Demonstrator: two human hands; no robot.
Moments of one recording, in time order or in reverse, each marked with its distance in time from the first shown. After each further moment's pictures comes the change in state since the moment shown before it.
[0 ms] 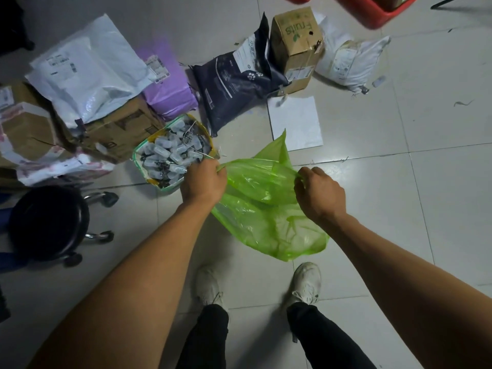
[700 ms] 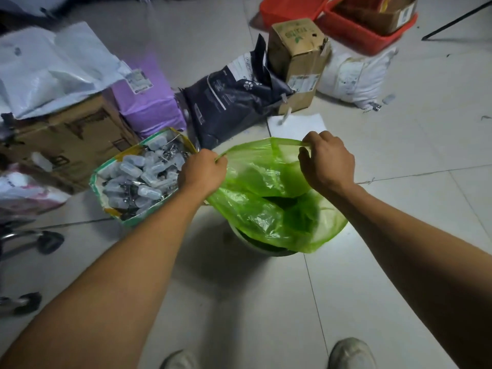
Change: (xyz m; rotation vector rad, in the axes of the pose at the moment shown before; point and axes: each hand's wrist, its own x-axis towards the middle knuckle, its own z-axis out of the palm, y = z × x) left_hand 0.129 -0.063 0.182 -0.091 0.115 0.156; right_hand 0.131 0.044 0.166 -0.044 0.436 -0.116
